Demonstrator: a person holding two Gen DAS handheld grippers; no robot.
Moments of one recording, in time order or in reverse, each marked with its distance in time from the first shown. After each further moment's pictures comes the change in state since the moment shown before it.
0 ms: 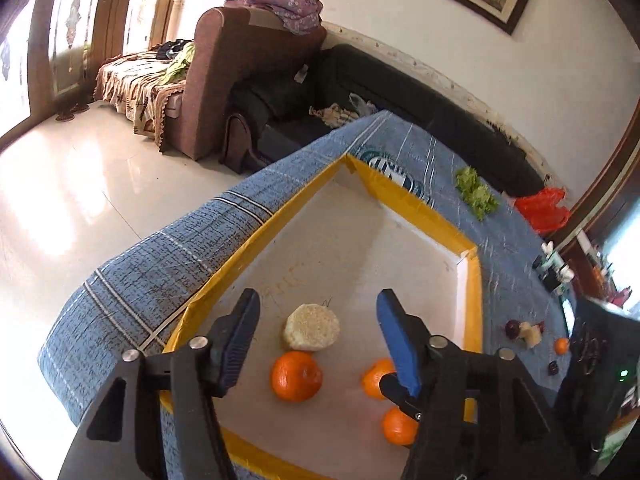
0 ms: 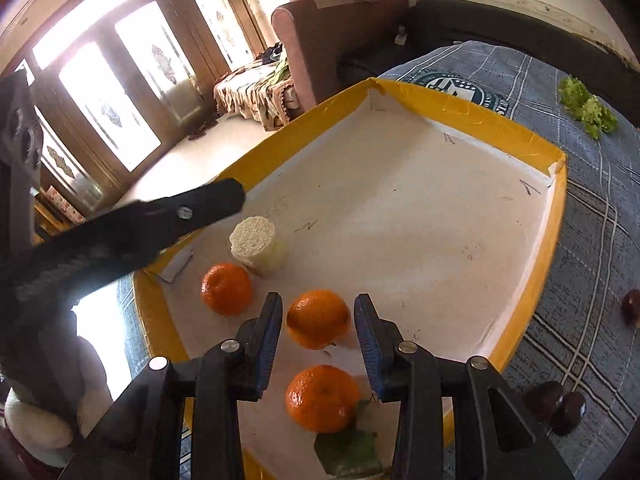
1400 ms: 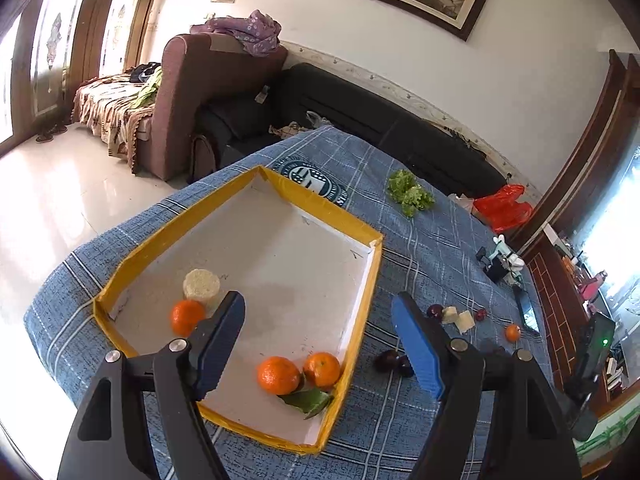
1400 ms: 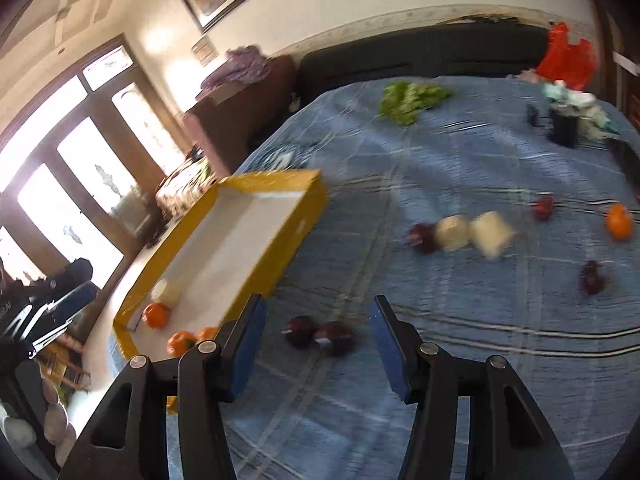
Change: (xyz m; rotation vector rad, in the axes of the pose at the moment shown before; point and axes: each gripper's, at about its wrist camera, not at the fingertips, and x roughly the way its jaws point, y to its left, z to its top) left arm -0.055 -0.091 -0.039 0.072 -0.057 -0.096; right arm -0.168 -0.153 -0.088 0.361 -0.297 -0.167
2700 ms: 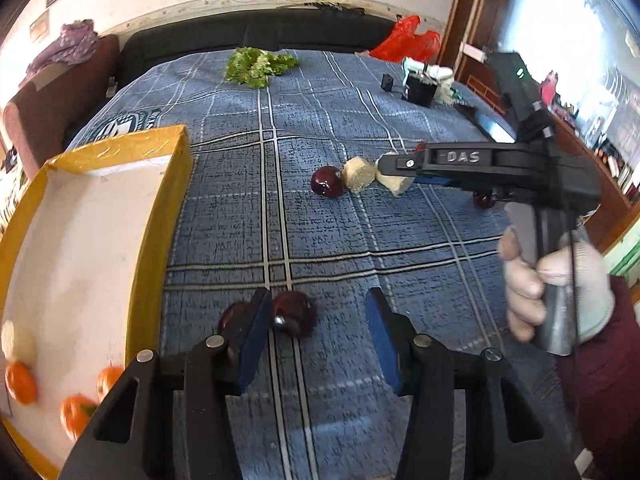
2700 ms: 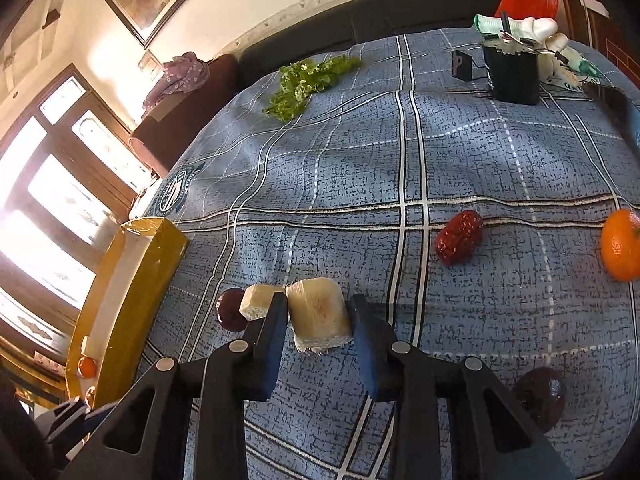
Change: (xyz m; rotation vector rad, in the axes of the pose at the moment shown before) left arm 0.138 -0.139 -0.087 0.573 0.327 -0.139; right arm 0.082 -0.112 0.039 0.116 0.096 -0.005
